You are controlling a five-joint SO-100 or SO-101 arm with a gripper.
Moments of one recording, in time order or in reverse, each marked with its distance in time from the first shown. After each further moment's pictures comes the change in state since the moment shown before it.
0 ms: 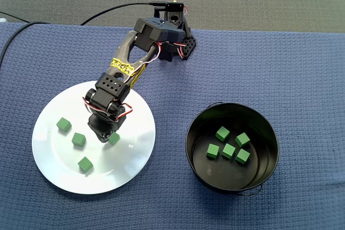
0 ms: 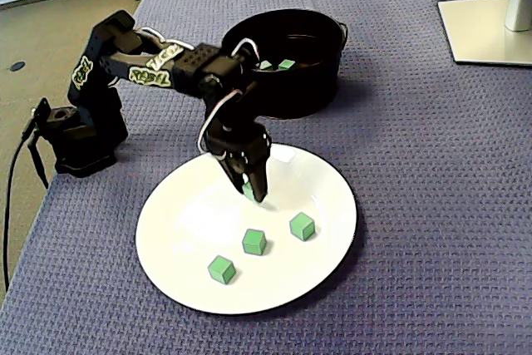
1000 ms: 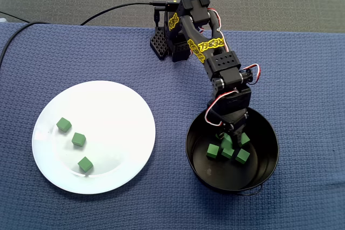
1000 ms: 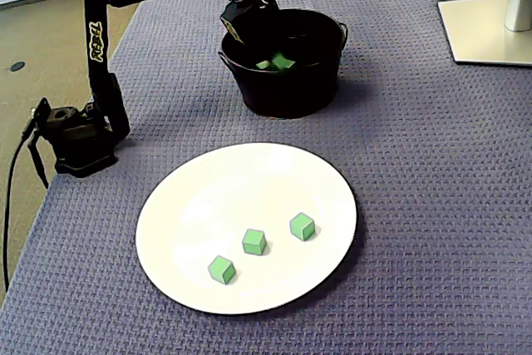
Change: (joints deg) arm -51.2 25.9 24.8 -16.5 -28.1
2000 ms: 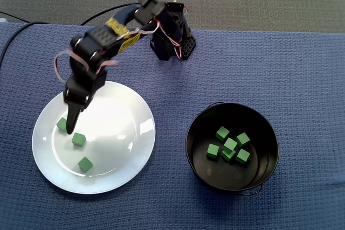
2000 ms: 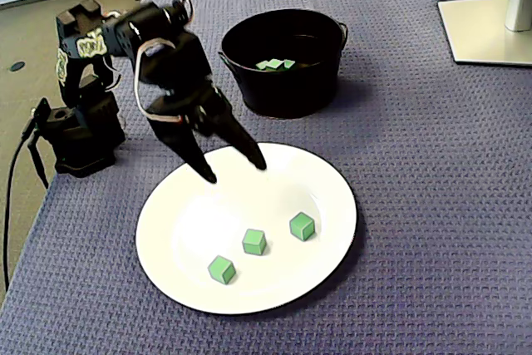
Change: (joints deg) arm 62.7 -12.3 -25.5 14.5 -6.3
